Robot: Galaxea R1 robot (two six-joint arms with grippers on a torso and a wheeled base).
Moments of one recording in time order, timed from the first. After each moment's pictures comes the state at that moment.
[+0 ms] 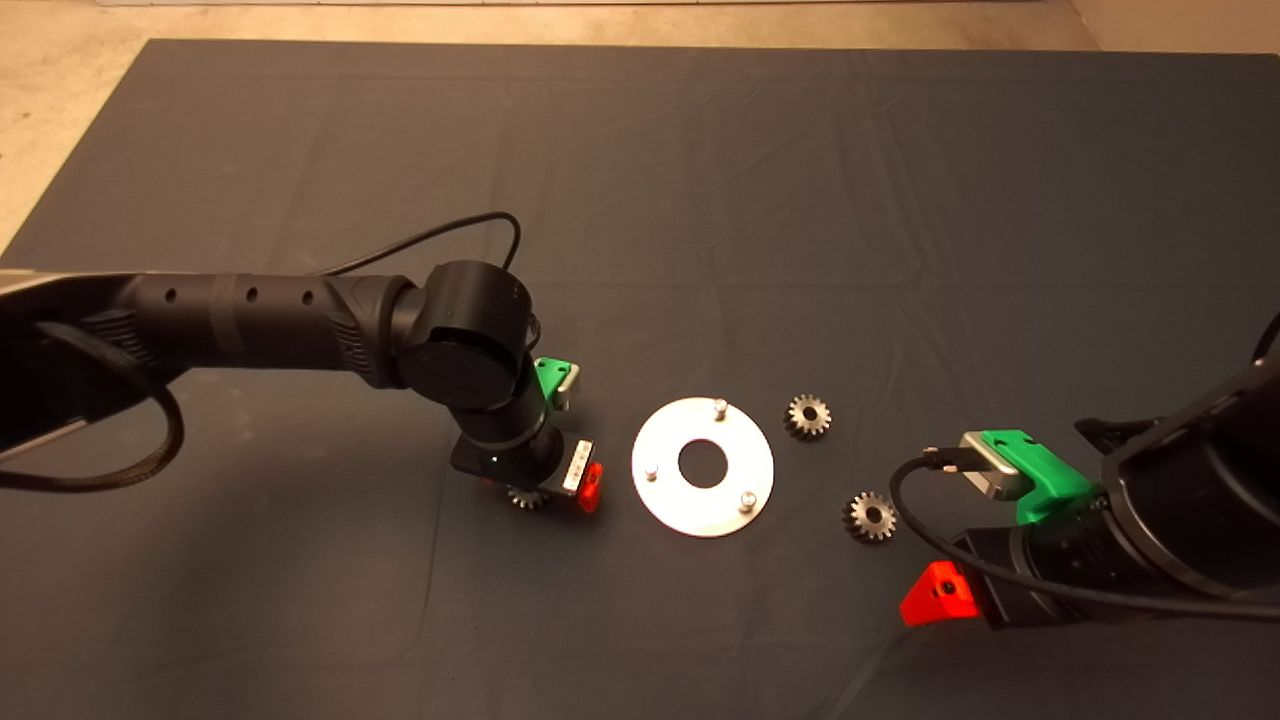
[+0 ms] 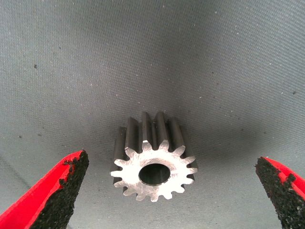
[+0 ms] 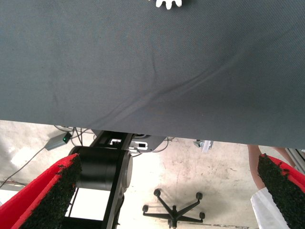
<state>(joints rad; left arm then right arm) -0.25 2.58 -0.95 0.37 1.53 -1.37 0.40 2.33 -0.40 -0.09 -1.53 1.92</state>
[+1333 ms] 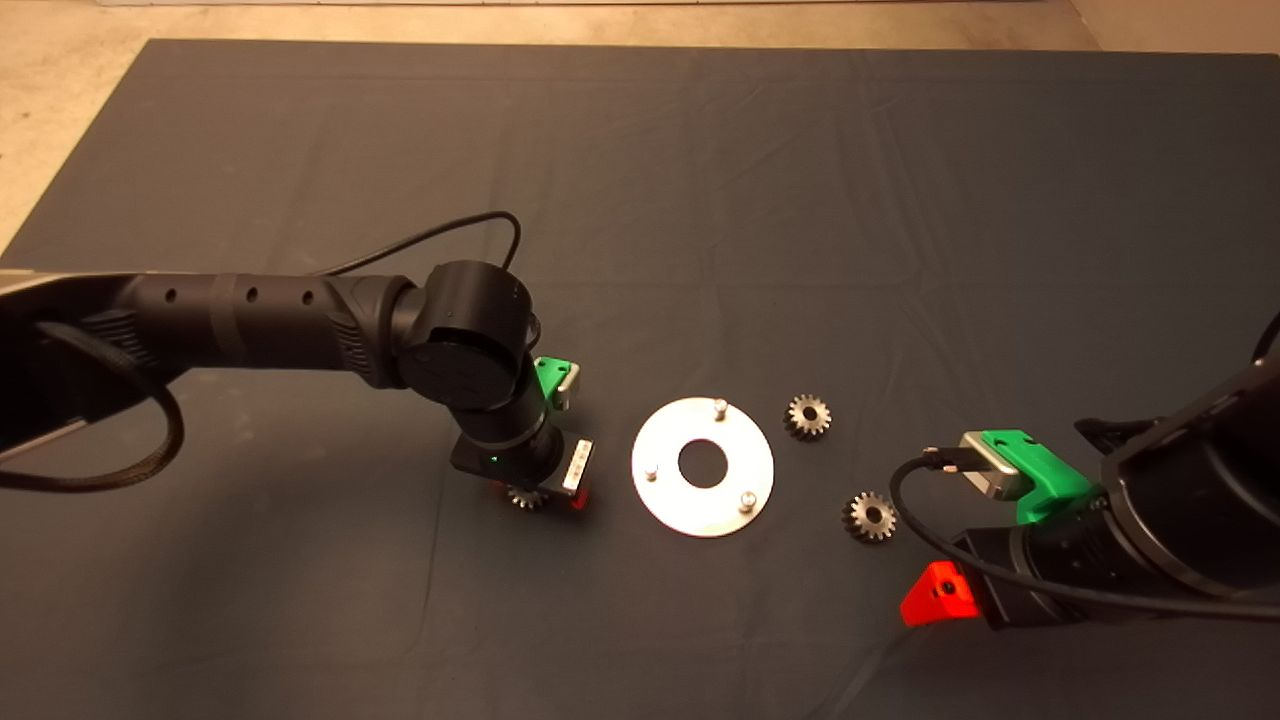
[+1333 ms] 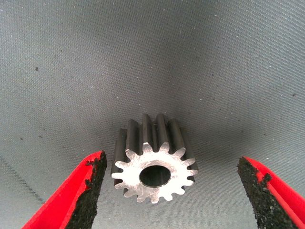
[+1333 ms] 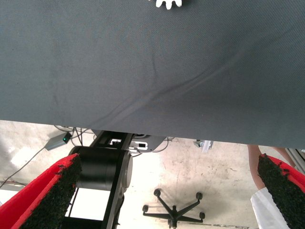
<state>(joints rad) -0.25 2.58 -0.95 0.38 1.53 -1.37 0.40 2.33 -0.40 -0.09 -1.53 1.92</state>
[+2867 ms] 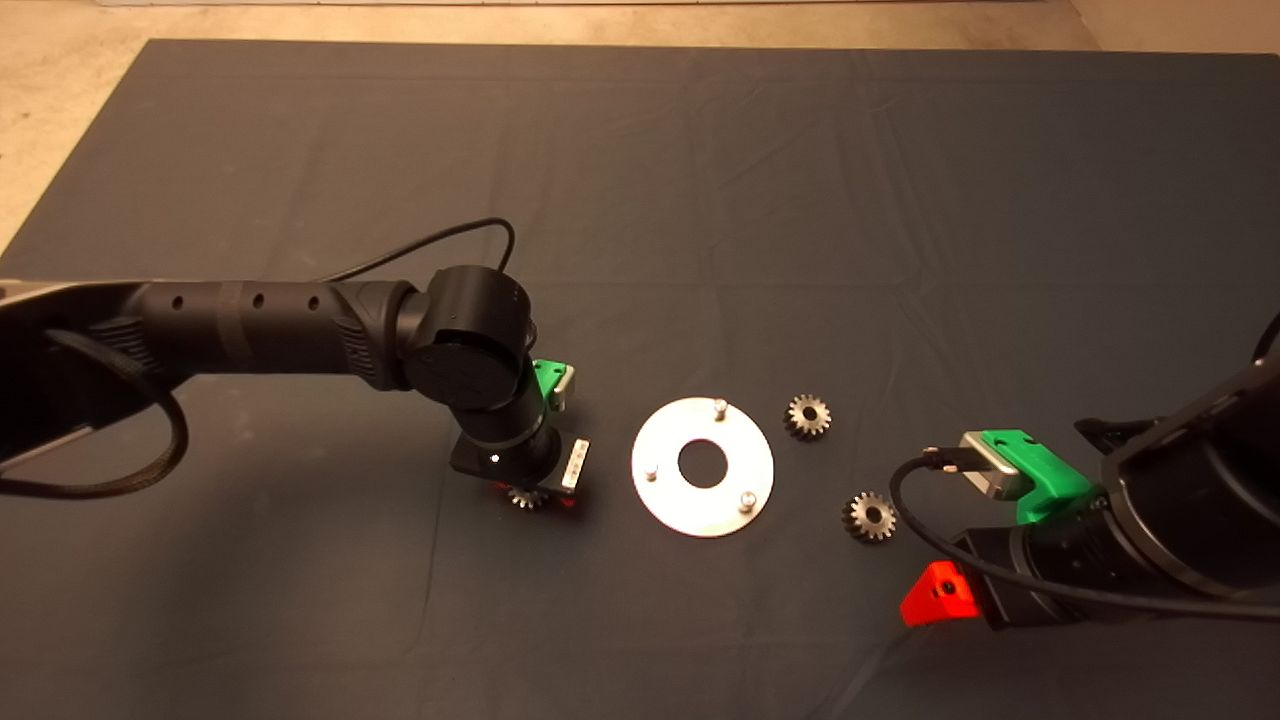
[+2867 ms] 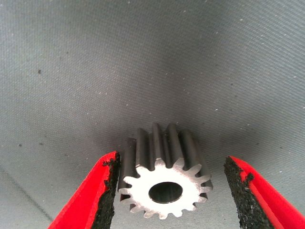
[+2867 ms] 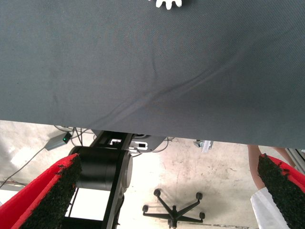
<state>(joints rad) -0.23 2.58 -0.98 0.38 1.53 -1.37 0.40 2.33 -0.40 -0.09 -1.53 1.92</state>
